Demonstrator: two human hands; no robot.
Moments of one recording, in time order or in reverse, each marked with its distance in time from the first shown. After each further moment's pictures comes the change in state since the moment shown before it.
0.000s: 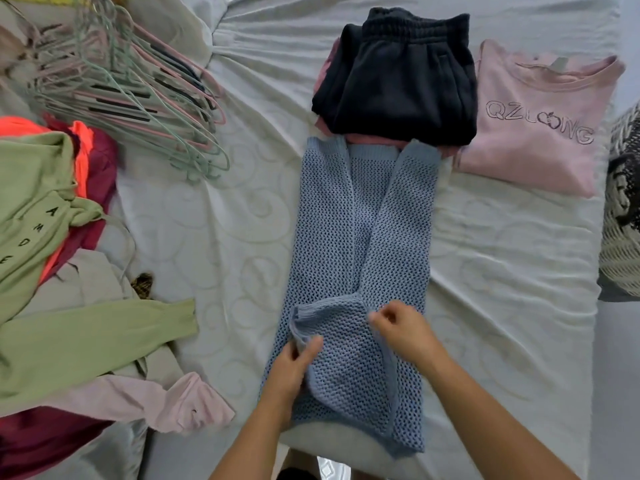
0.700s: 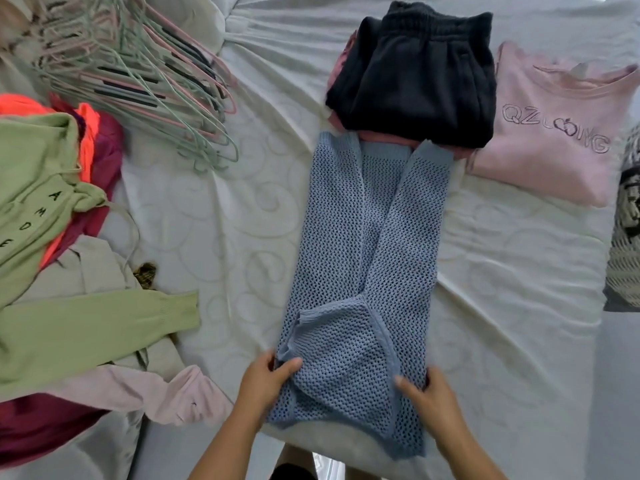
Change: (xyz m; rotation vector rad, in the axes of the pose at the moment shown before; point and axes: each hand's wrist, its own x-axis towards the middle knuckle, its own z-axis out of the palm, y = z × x) left_hand 0.008 -0.011 -0.052 0.545 0.207 0.024; right_hand -0.046 0.084 0.044 0.368 0.104 0.339
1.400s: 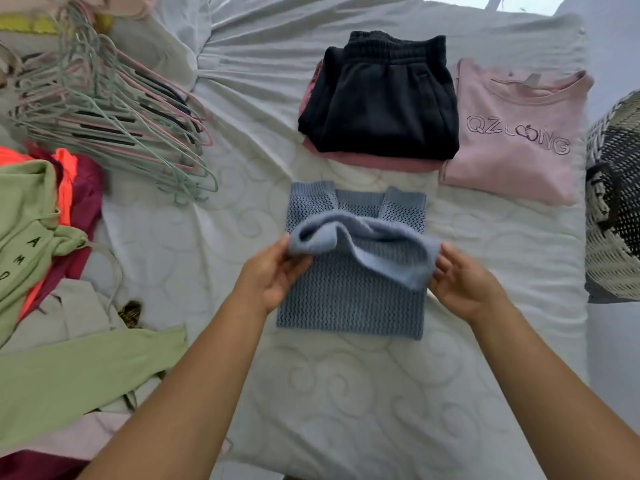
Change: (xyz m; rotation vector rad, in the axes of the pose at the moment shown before) left_hand 0.044 0.188 -0.016 -0.785 -0.257 0.124; right_hand 0.067 -0.150 -0.089 0.995 -0.254 -0.047
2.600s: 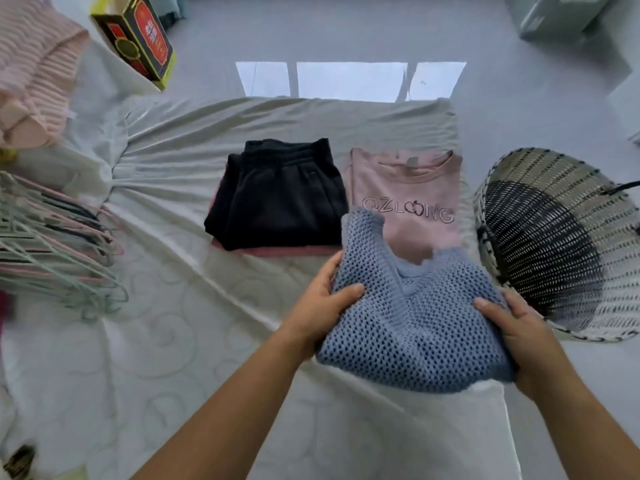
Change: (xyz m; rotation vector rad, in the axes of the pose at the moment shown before) left_hand -0.015 -0.016 0.220 0.478 -0.475 0.181; right_hand -0.070 -0.138 -0.099 -0.351 0.173 -0.382
